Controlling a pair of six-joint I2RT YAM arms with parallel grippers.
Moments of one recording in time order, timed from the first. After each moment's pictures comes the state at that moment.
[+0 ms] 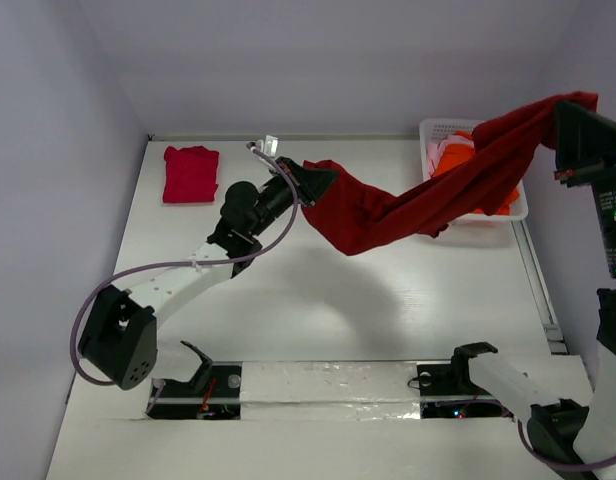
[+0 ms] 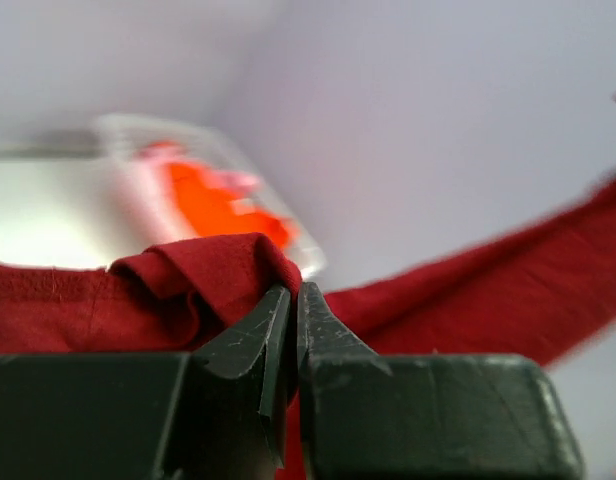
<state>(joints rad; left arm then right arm) -0.63 1.37 0.91 0.75 0.26 -0.80 0.17 0.96 1.95 -0.45 0.01 0.41</state>
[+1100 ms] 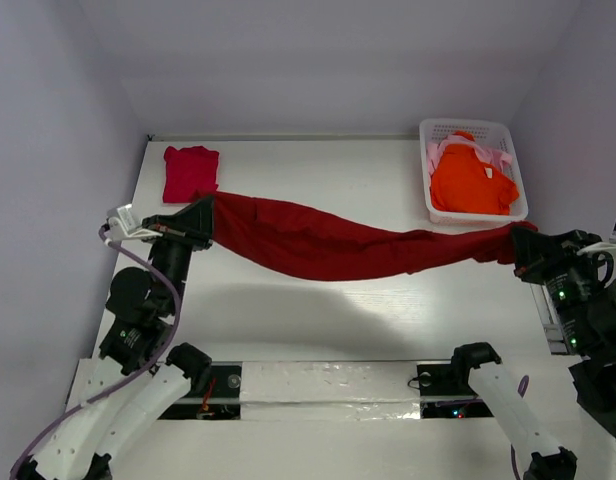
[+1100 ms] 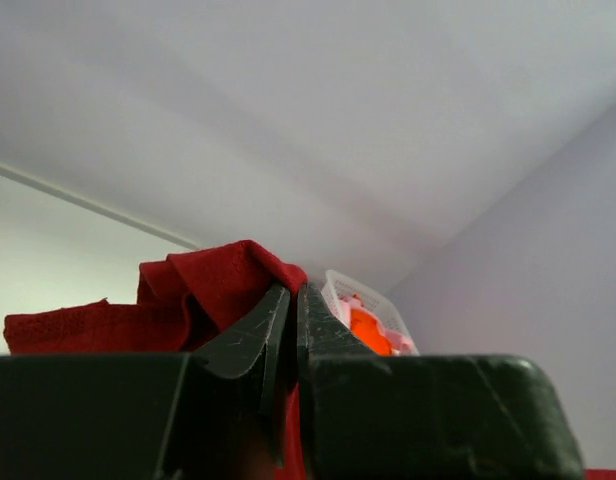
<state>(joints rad) -0.55 0.48 0.73 0.04 -0.41 -0.63 0.17 0.54 1.43 -0.91 0.16 0.42</state>
